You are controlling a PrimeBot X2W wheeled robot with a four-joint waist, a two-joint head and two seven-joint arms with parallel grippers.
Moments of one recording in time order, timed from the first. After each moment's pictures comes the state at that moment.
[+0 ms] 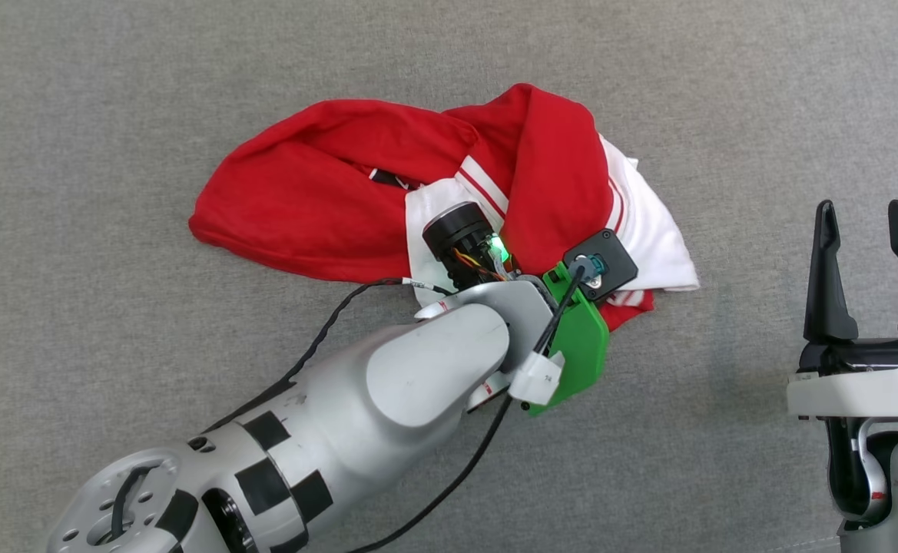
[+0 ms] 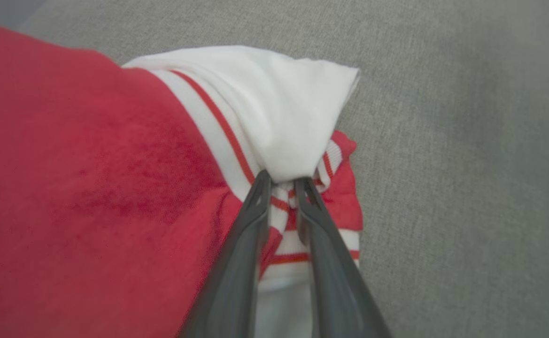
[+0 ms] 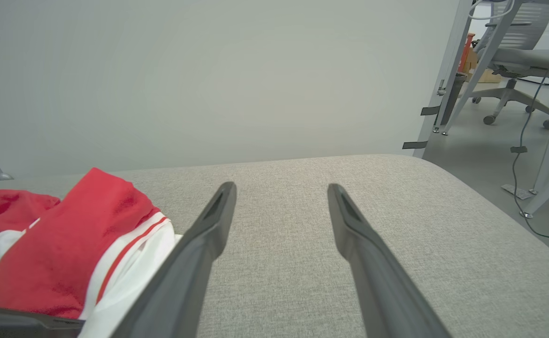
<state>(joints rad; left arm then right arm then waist) -1.02 0.08 -1.28 0.62 -0.65 -0.13 0.15 -0.15 -0.05 -0.12 -0.09 0.16 0.13 -0.26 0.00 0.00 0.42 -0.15</state>
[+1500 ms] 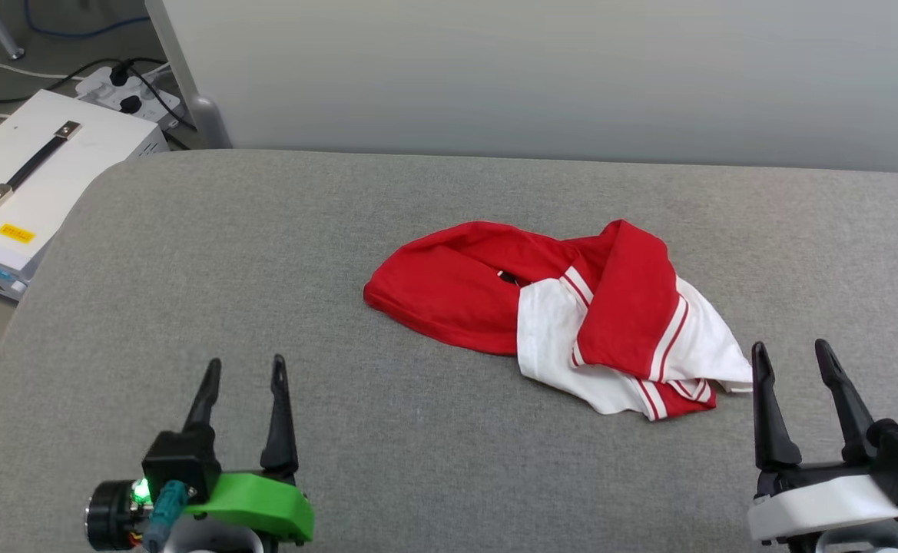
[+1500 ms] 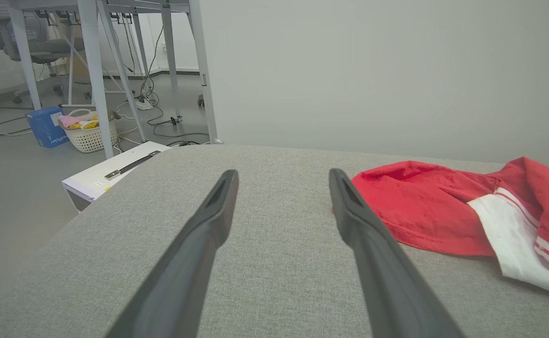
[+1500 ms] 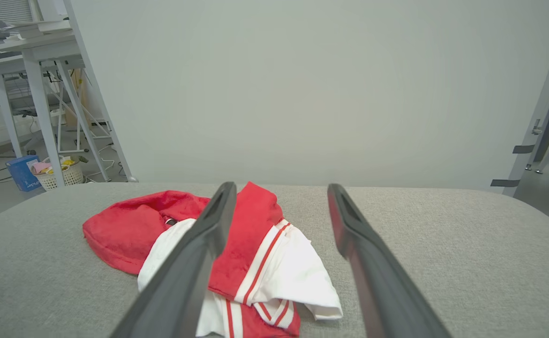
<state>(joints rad) -0.01 0.26 -0.26 0.04 -0.33 0.20 -0.26 0.07 -0.05 -0.06 -0.05 0.14 0.13 -0.26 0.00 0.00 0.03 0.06</state>
